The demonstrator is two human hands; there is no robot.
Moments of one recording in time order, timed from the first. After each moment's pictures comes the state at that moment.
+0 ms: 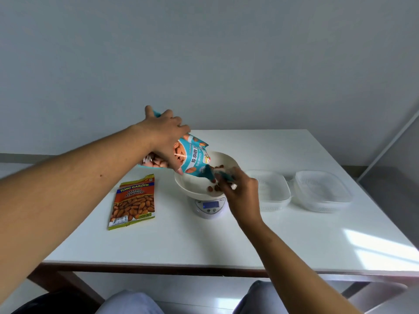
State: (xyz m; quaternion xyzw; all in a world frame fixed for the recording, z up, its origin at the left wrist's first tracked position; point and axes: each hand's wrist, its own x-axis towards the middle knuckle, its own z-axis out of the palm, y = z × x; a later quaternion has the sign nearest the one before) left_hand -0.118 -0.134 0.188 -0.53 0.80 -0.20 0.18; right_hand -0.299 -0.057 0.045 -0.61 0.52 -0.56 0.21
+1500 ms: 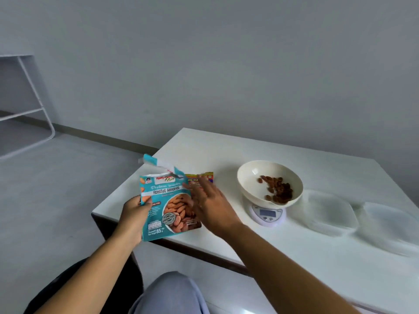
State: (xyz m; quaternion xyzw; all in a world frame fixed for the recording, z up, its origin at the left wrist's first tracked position) left_hand 0.048 0.006 0.014 -0.67 0.23 0.38 -0.59; right_hand -0.141 -0.047 0.030 -0.88 0.42 -0.18 0.12
